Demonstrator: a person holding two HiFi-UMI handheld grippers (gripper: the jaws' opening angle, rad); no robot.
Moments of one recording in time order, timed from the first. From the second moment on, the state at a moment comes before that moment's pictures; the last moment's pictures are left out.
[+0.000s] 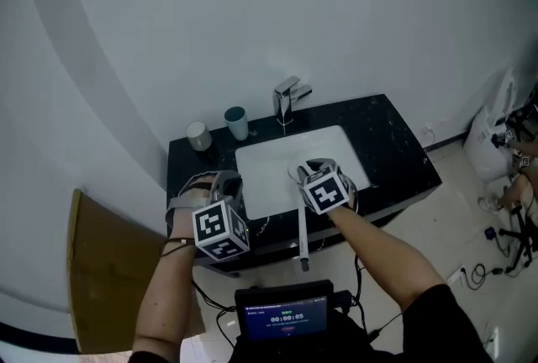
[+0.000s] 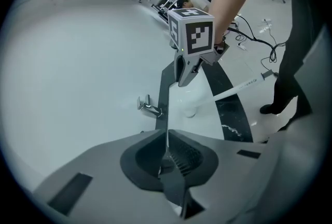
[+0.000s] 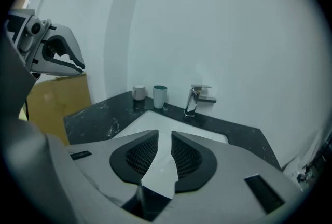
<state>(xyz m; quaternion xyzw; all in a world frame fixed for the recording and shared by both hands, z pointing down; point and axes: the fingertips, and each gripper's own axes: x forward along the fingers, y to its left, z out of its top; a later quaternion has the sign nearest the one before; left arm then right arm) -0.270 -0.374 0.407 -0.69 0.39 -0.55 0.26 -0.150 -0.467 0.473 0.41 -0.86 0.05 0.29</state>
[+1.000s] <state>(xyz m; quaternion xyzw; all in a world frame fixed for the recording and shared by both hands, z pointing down) -0.347 -0.522 0.590 -0.77 0.20 -0.54 0.27 -0.193 -0.581 0.690 0.55 -0.64 0.33 0.42</state>
